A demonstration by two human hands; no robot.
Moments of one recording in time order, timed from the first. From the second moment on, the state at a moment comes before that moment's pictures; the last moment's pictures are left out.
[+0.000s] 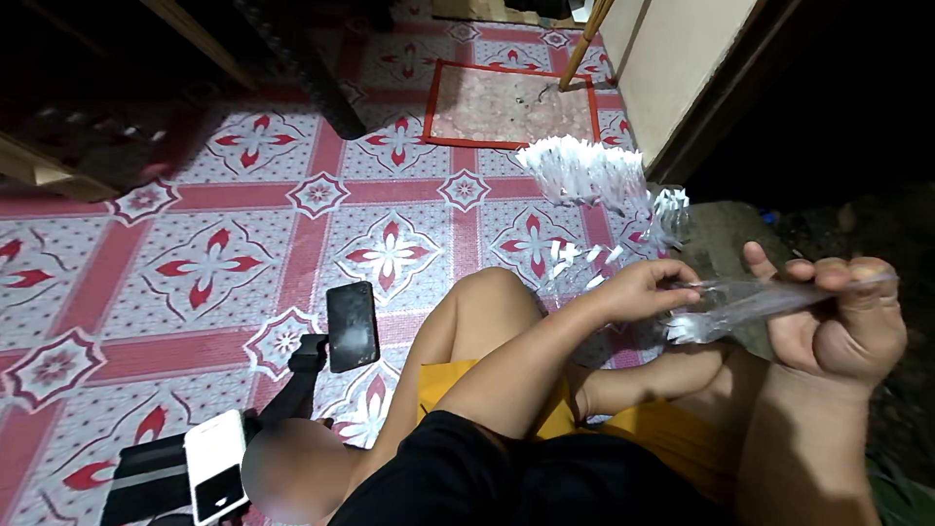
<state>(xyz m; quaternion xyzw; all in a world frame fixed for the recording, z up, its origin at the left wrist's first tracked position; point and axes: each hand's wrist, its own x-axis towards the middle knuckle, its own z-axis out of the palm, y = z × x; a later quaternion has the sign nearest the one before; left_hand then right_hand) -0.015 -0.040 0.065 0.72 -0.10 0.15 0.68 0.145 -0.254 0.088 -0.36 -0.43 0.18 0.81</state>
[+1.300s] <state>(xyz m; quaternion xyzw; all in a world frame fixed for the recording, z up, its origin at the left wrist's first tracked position) 0.009 -0.043 0.009 0.65 -0.16 0.07 0.74 0.099 -0.219 0.108 -0.41 -0.39 0.17 0.81</state>
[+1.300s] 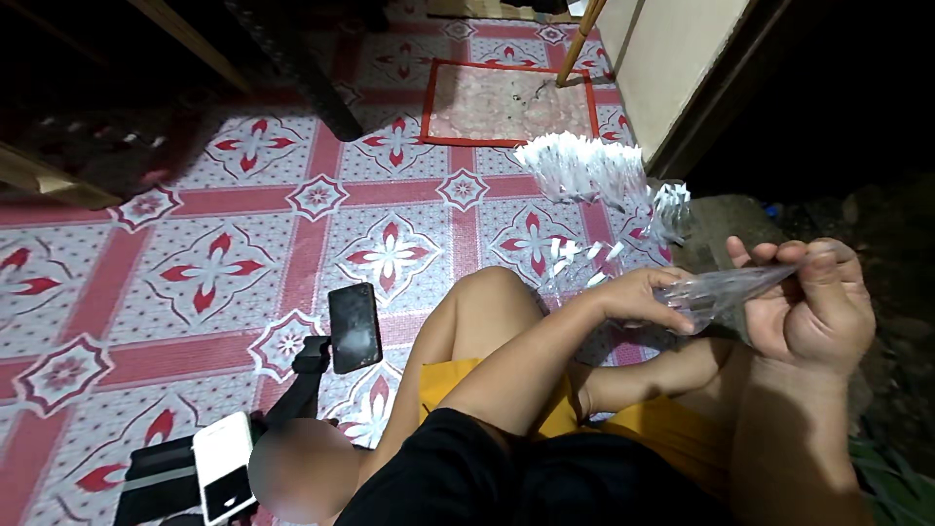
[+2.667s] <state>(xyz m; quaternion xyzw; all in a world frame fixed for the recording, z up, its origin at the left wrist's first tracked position) -0.012 0.011 -0.021 0.86 0.39 -0.21 0.26 0.153 -0.240 -0.001 -0.49 -0.27 0.21 0.80</state>
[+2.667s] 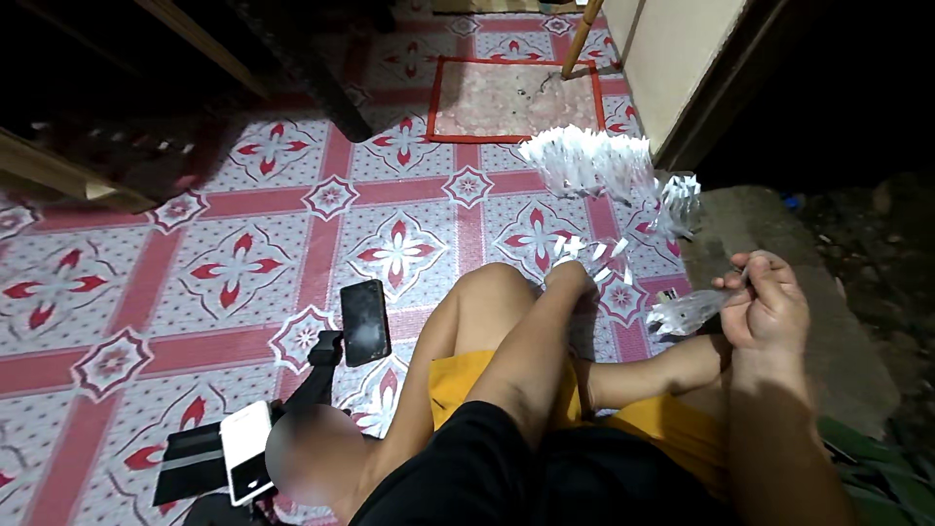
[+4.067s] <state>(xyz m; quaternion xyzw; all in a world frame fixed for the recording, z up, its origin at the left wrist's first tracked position) -0.032 -0.009 0.106 0.57 0.13 0.25 0.77 0.105 -0.197 -0.017 -0.67 -0.38 0.20 0.61</state>
